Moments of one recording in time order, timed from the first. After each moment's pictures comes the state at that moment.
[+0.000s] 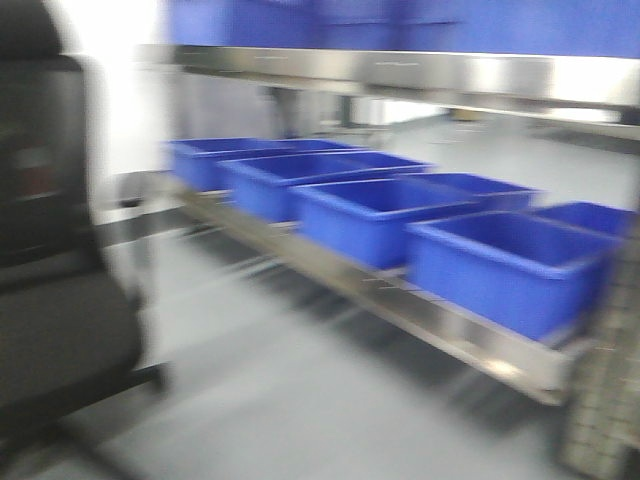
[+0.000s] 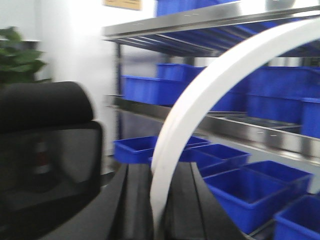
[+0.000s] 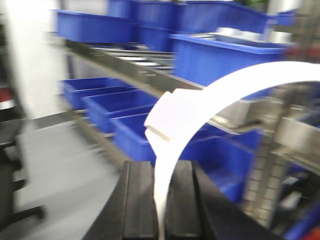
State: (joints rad) left arm 0.07 0.51 -0.73 -0.13 0.17 0.16; right arm -0.21 0.56 -0.71 0.15 0.33 -0.11
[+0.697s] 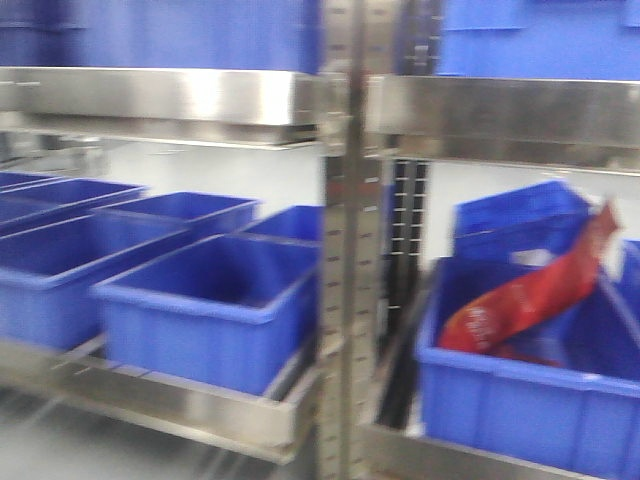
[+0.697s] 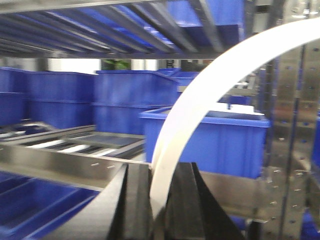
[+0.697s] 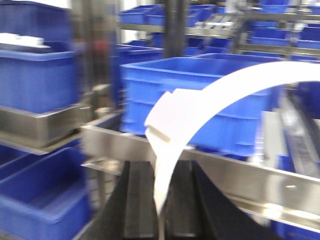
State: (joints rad) left arm 0.07 0.50 -0.73 -0.13 0.17 0.16; right arm -0.21 0.55 -0.71 0.15 0.33 -0.11
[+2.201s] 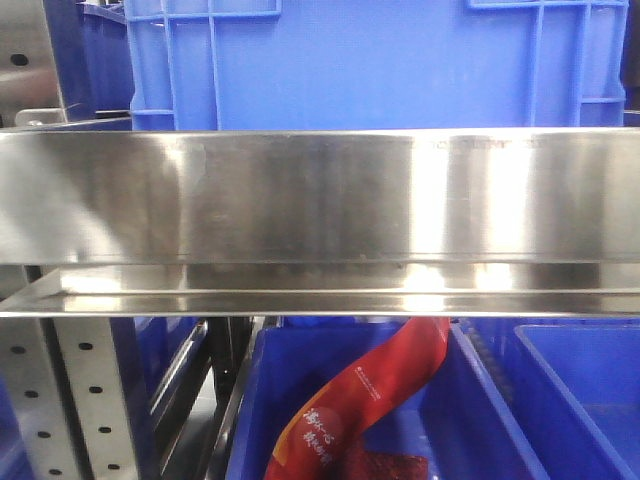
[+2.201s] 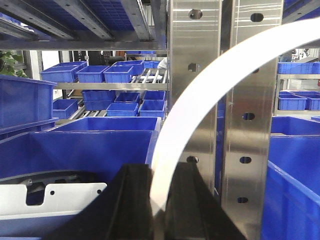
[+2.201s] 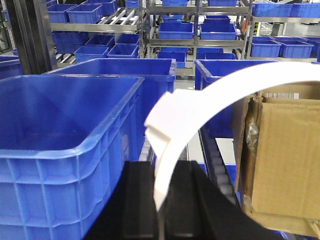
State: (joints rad) left arm 0.07 0.51 -0.73 -0.13 0.17 0.16; right arm -0.21 0.55 -0.71 0.15 0.33 -0.11
